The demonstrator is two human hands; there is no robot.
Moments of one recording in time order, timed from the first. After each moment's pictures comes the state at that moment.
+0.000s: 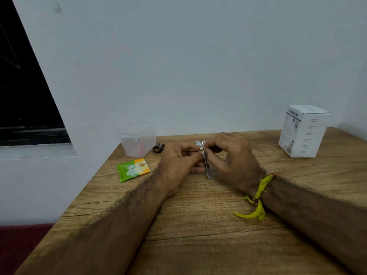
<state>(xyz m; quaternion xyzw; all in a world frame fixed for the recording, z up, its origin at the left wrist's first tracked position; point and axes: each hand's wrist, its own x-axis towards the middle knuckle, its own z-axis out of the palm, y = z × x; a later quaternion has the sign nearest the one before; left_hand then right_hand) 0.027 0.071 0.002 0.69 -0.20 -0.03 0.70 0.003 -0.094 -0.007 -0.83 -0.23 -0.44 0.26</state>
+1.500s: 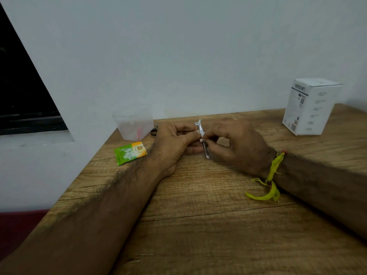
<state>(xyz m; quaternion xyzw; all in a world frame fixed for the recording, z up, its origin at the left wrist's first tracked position) 0.034 0.074 0.000 0.67 -0.18 -0.06 0.72 -0.004 -0.106 -0.007 -0.85 -0.31 -0.37 0.21</state>
